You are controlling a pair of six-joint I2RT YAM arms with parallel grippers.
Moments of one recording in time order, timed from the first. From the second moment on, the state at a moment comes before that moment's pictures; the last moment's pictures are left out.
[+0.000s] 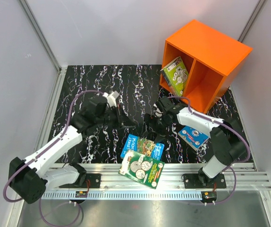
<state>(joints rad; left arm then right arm) -0.60 1.09 0.89 -0.34 0.48 -0.88 0.62 1.63 1.04 -0.61 -0.53 0.74</state>
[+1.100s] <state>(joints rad) -0.70 1.05 0.35 -0.23 0.47 -0.90 0.62 1.04 0.50 -0.69 -0.44 0.87</state>
